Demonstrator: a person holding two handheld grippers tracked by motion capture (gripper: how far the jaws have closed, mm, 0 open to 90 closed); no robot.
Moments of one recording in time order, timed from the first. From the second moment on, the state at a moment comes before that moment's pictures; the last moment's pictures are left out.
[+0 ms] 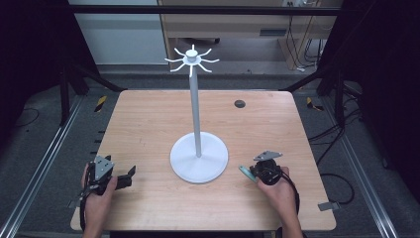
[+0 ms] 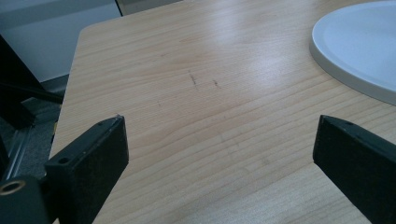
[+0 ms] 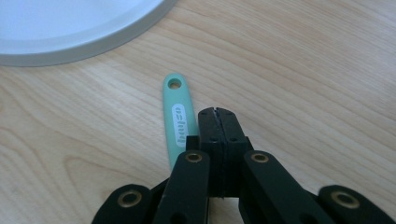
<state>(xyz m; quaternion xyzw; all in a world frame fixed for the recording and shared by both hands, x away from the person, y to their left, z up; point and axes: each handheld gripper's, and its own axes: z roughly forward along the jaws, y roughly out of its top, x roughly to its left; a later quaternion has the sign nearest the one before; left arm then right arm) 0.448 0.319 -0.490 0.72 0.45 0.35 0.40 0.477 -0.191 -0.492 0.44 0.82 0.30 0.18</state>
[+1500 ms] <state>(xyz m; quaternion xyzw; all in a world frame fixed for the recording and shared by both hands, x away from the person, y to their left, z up) 0.447 0.316 -0.490 0.72 0.44 0.35 0.40 0.502 -0.157 -0.460 0.38 0.90 0.17 0.11</state>
